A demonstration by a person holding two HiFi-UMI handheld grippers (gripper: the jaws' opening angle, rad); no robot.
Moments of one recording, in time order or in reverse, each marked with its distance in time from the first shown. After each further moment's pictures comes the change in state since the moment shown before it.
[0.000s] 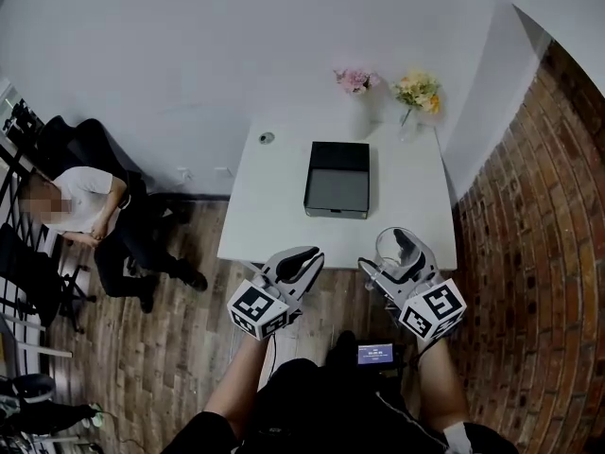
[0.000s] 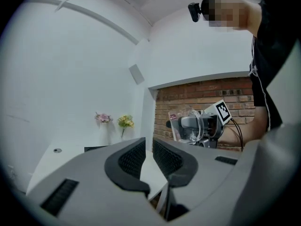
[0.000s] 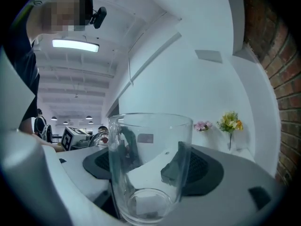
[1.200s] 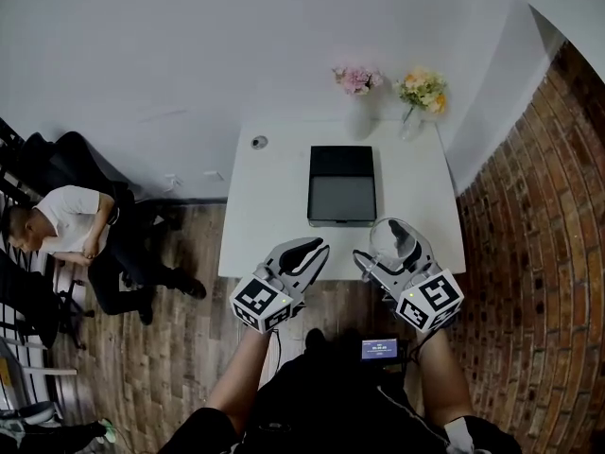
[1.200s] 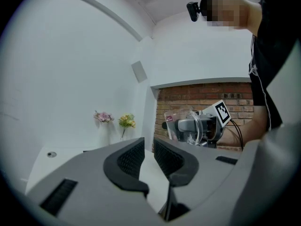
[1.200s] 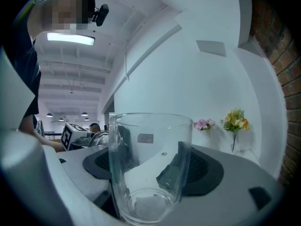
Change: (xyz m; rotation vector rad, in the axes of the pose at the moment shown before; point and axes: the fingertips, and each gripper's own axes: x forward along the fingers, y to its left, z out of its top) left arm 0.026 0.070 0.008 -0.021 0.007 -0.084; right arm 0.078 -0.019 -0.002 -0.016 0.035 -0.044
